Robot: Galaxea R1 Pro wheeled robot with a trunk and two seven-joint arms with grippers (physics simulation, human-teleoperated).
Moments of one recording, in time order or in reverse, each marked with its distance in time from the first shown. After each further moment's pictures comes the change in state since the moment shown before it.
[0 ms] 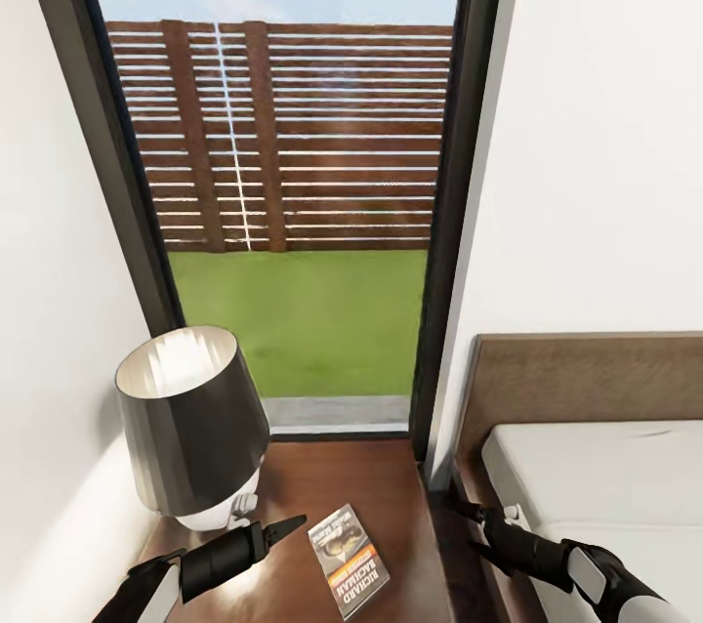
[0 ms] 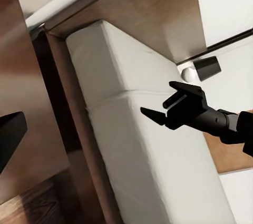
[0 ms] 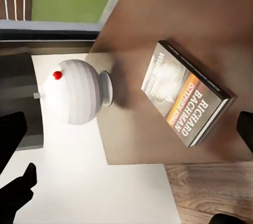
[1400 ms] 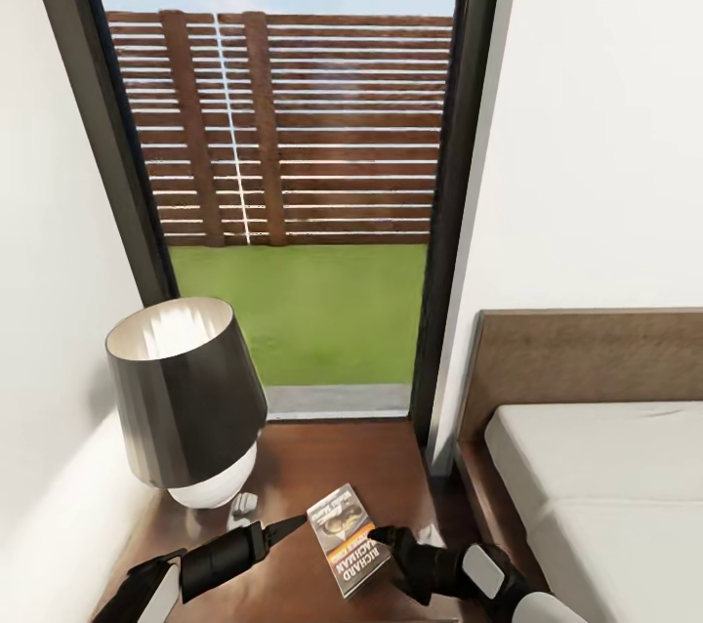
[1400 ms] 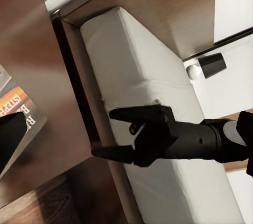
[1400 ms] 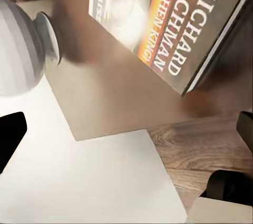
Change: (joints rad) left arm 0.000 0.000 0.000 0.000 0.000 0.002 -0.002; right arm -0.004 0.291 0.002 0.006 -0.097 0.001 -0.437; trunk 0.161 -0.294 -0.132
